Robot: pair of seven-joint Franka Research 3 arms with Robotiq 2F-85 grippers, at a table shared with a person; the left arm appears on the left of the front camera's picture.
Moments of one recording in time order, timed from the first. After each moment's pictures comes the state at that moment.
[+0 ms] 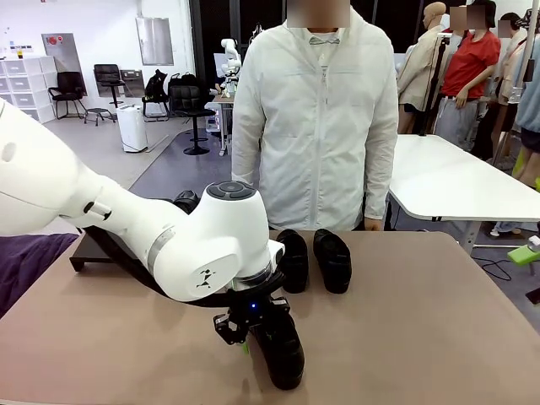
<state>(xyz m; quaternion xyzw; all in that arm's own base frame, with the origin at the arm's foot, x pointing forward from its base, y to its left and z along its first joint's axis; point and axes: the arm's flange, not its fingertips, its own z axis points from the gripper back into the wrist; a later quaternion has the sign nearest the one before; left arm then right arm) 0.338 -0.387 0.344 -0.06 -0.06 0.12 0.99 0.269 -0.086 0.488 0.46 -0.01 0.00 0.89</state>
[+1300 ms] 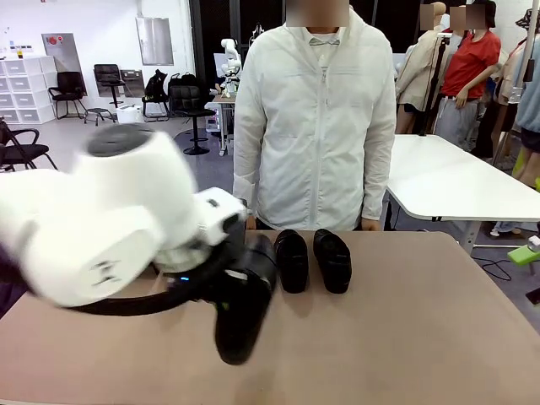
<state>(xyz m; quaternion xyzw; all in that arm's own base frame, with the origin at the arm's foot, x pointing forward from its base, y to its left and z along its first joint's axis) 0.261 -0.298 0.465 -0.10 -0.21 -0.05 0.97 0.269 -0.086 0.487 0.46 -0.01 0.00 0.89</state>
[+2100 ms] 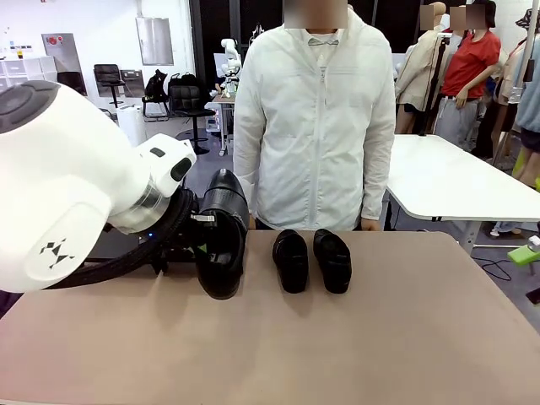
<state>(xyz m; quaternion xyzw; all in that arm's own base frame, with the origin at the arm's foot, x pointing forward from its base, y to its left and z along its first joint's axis) 0.274 -0.261 0.520 -0.14 -0.31 0.01 0.94 0.269 -0.087 0.488 0.46 -0.01 0.00 0.89</state>
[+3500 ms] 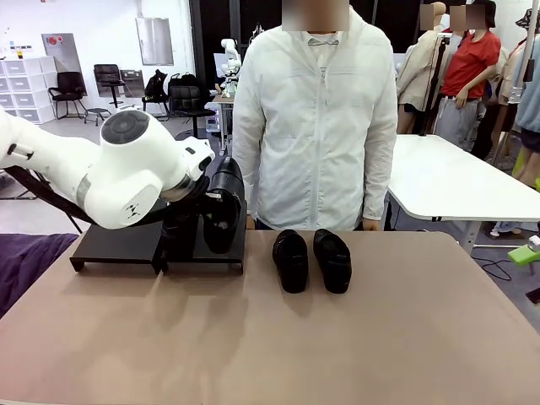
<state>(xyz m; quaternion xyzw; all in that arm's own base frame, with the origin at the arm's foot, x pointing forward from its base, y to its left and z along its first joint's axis) 0.497 -0.238 0.454 -0.09 -0.36 -0.01 0.93 0.269 -0.087 0.488 0.46 -0.01 0.00 0.89</state>
